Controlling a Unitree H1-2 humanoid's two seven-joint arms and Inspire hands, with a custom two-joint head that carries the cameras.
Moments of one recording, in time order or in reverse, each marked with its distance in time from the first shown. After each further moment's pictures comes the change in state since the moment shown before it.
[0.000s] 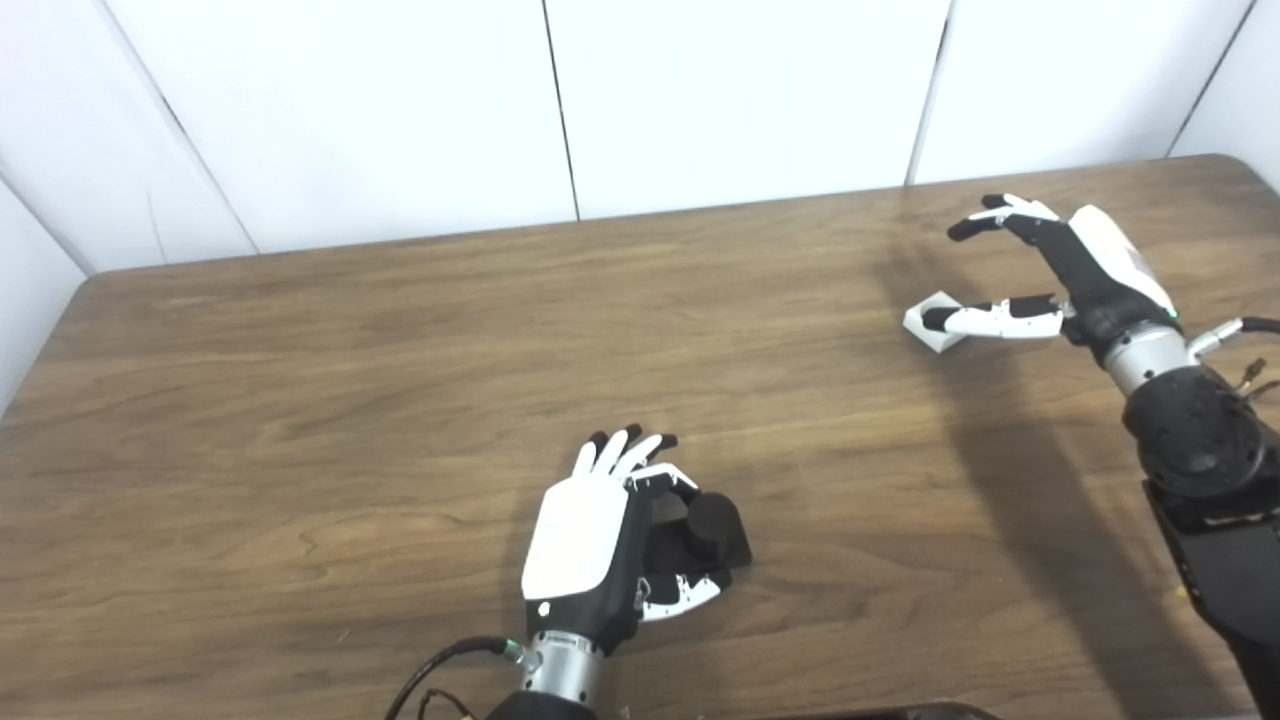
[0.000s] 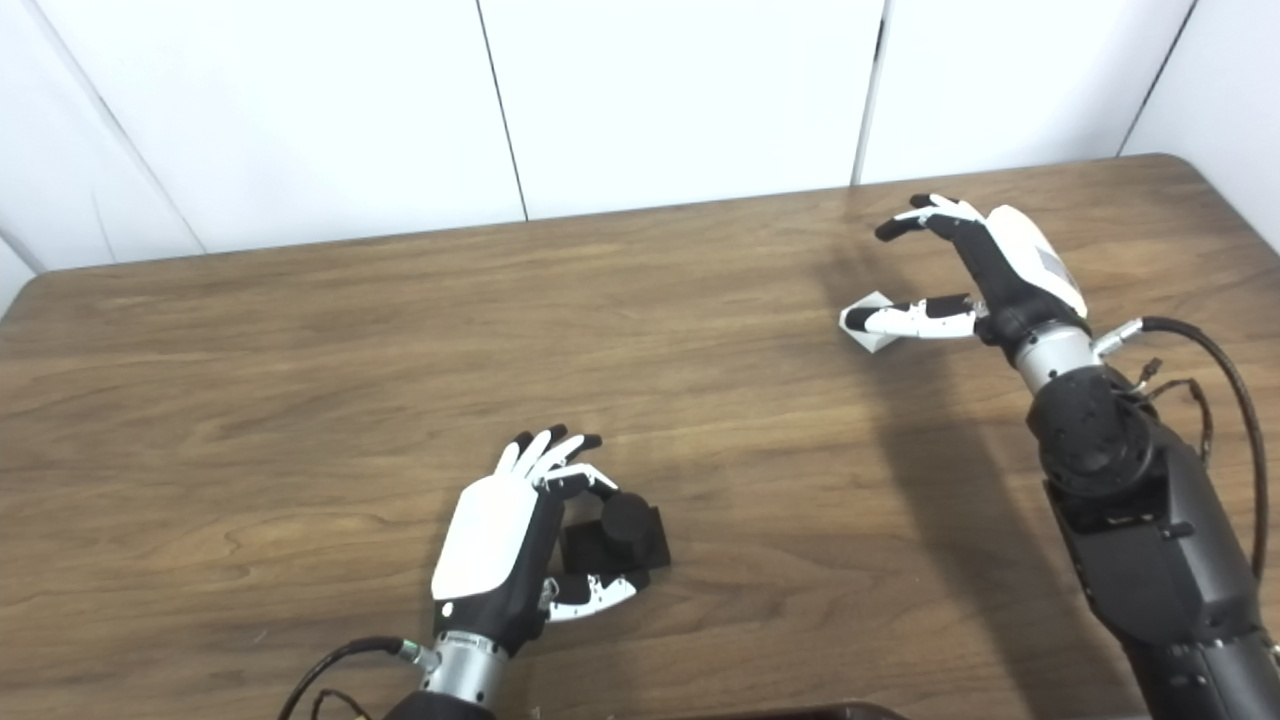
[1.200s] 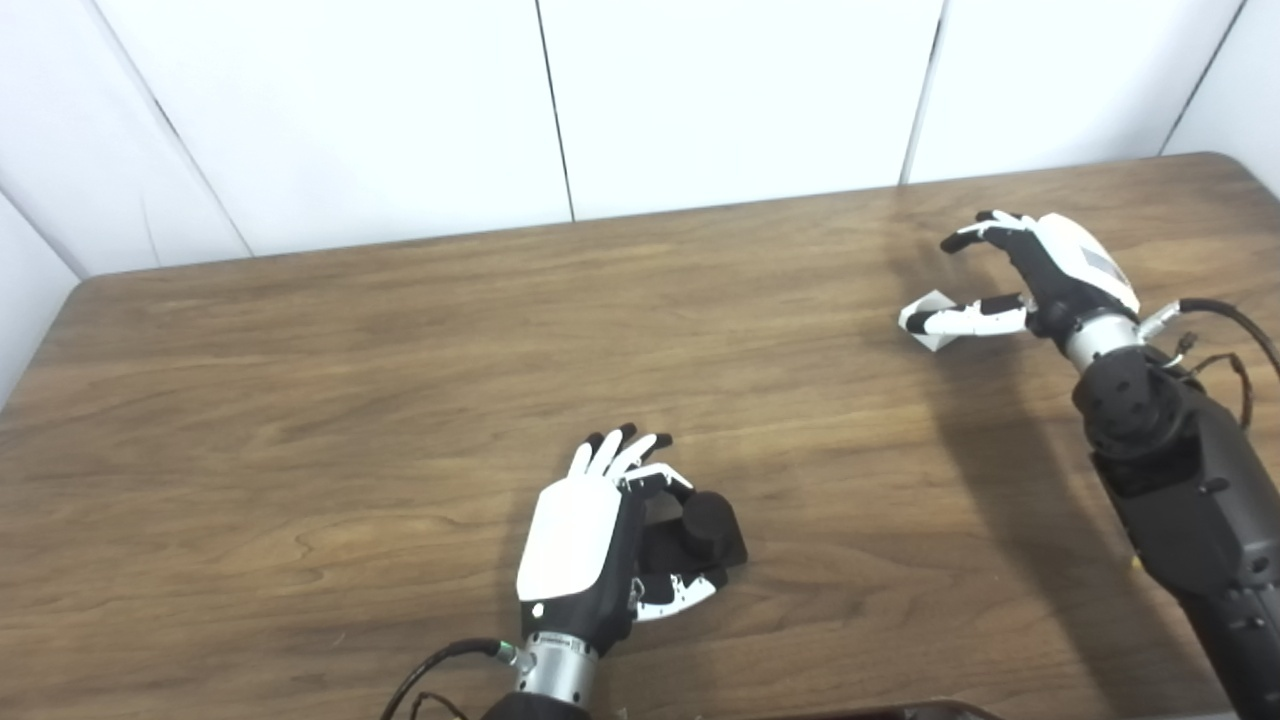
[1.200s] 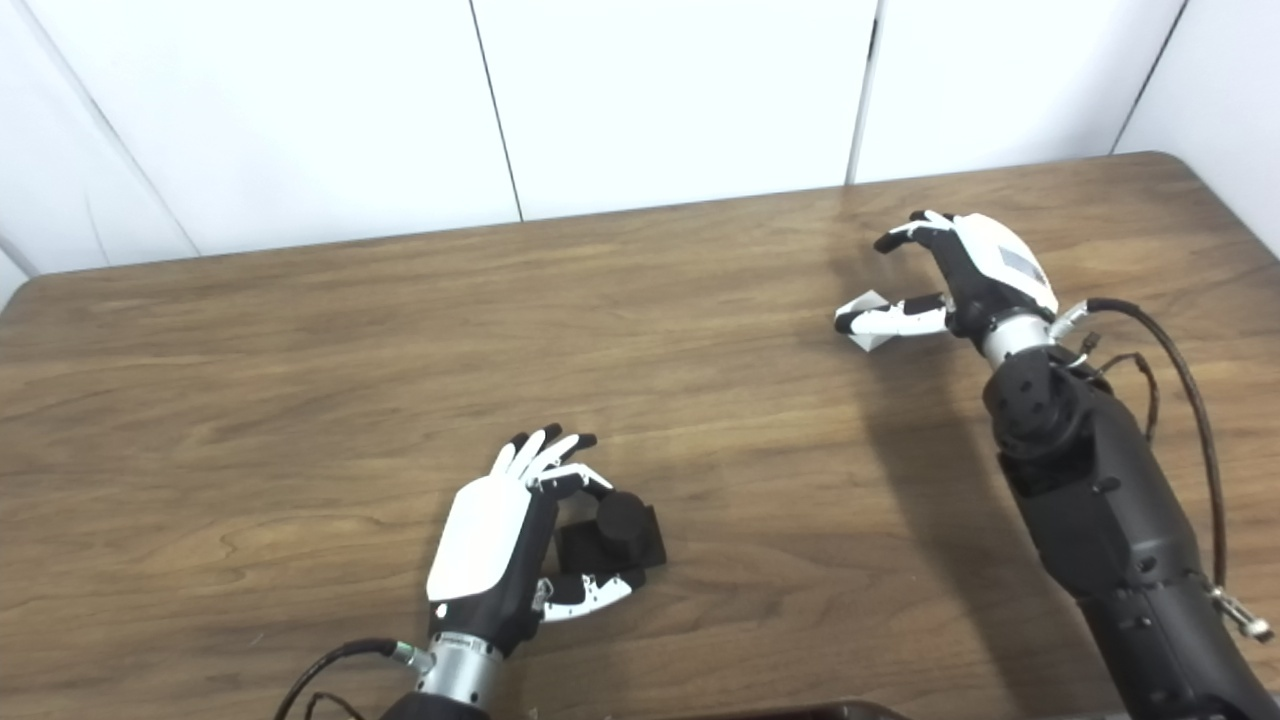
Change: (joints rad) left arm 0.002 0.001 0.014 0.010 -0.016 -0.017 0.010; right arm -0.095 0.023 0.080 0.178 -0.162 0.091 -0.011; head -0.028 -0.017
